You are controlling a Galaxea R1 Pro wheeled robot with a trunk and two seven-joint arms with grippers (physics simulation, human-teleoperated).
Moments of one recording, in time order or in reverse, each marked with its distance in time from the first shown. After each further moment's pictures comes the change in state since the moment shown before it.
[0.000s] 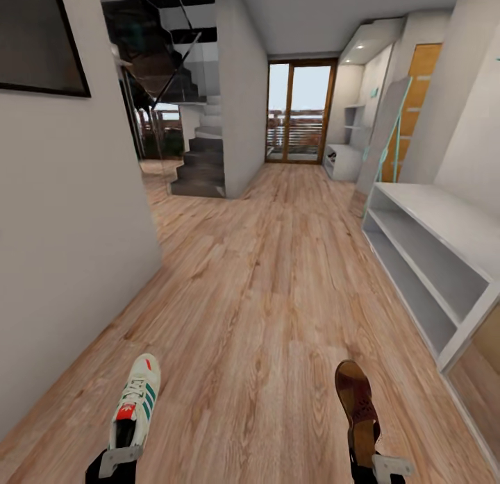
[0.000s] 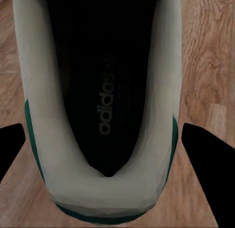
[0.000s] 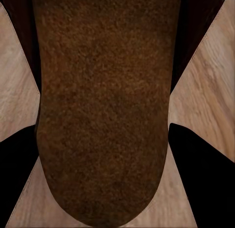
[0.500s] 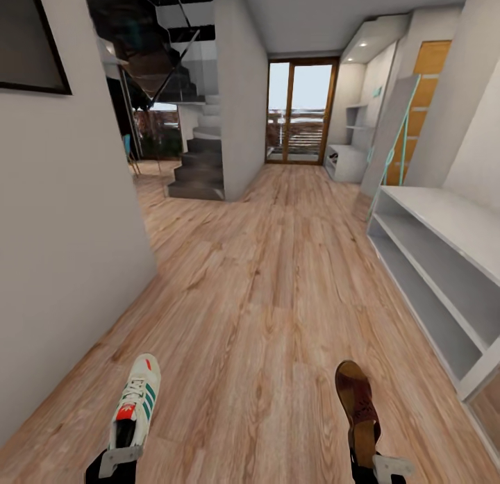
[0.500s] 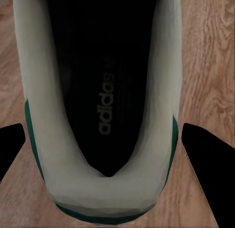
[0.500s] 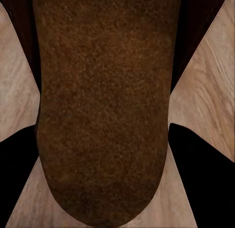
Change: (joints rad) left arm 0.000 0.000 0.000 0.000 0.000 0.000 0.000; right arm 0.000 -0.004 0.000 0.003 0.001 0.000 0.003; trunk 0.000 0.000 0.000
